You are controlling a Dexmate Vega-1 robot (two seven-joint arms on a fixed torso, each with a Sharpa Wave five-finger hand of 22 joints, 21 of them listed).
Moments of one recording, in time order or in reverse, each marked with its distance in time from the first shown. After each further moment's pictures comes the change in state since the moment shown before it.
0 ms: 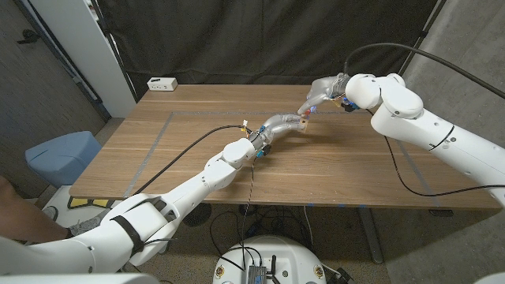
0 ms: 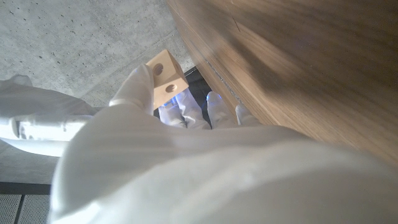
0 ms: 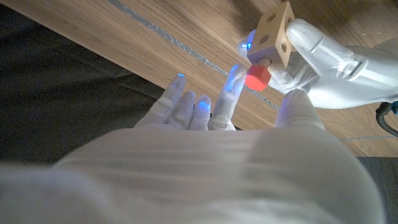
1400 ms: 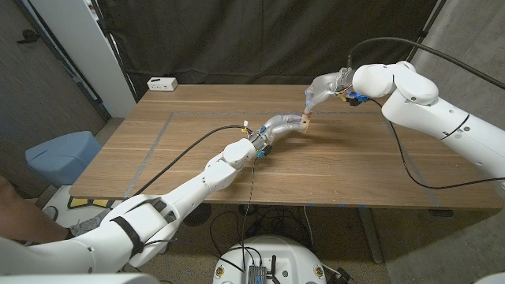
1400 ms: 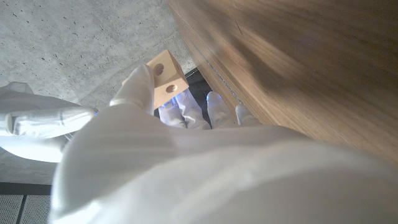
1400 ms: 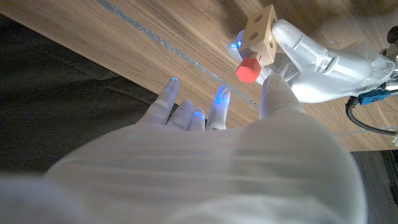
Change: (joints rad) left arm 0.006 0.002 0.002 -0.011 0.002 0.001 -0.001; left_hand 0.003 0.002 -0.002 -0.002 0.001 0.000 0.000 -0.006 0.000 0.000 0.000 0.000 0.000 0.000 0.000 0.000 0.000 0.000 0.000 0.000 0.000; right arm 0.033 -0.030 0.055 0.028 0.109 0.108 0.072; right_hand 0.193 0.050 0.072 -0.103 -0.023 -0.370 -0.027 -0.195 -0.078 -0.210 0.009 -0.015 0.014 -0.130 0.002 -0.056 -0.024 -0.093 0.075 -0.007 -0.003
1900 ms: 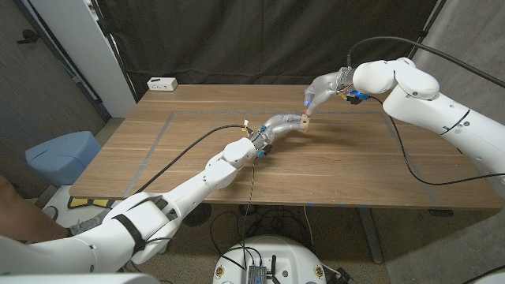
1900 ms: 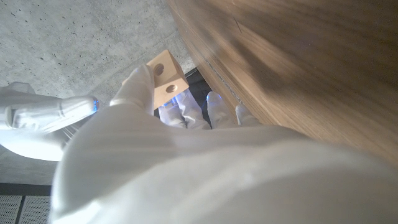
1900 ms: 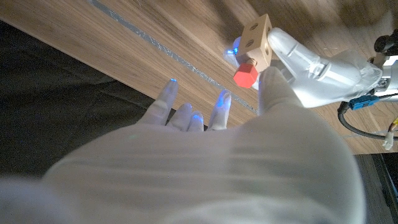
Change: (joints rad) left arm -0.015 -0.012 0.001 0.031 -0.001 -0.010 -0.006; left_hand 0.001 -0.002 0.002 0.002 -0.001 0.000 0.000 -0.003 -0.001 0.000 0.000 0.000 -0.002 0.000 0.000 0.000 0.000 0.000 0.000 0.000 0.000; right arm 0.032 0.000 -0.018 0.032 0.031 0.043 0.034; right_hand 0.063 -0.006 0.027 -0.012 -0.009 -0.017 -0.050 -0.029 -0.010 -0.031 -0.018 0.000 0.000 -0.027 -0.005 -0.009 -0.004 -0.020 0.009 0.000 0.000
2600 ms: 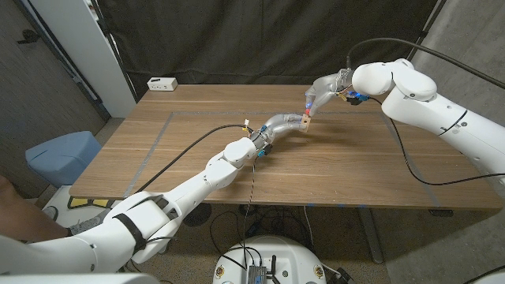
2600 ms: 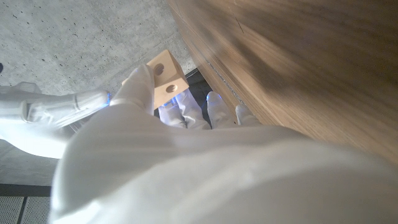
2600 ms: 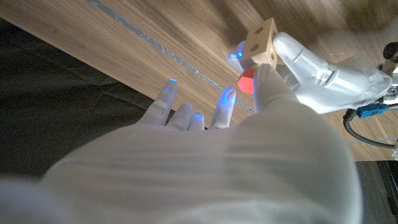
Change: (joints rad) left arm -0.003 -0.003 0.003 0.004 0.004 -0.004 -0.001; left_hand 0.001 -0.001 0.000 0.000 0.000 0.000 0.000 0.004 0.001 0.000 0.000 0.000 0.000 0.000 0.000 0.000 0.000 0.000 0.000 0.000 0.000; right arm 0.001 0.005 -0.011 0.013 -0.026 0.001 0.000; right_hand 0.043 -0.001 0.028 0.010 -0.010 0.081 -0.005 0.006 -0.005 0.015 -0.014 0.012 0.000 0.004 0.004 0.007 0.003 0.012 -0.012 0.004 0.000
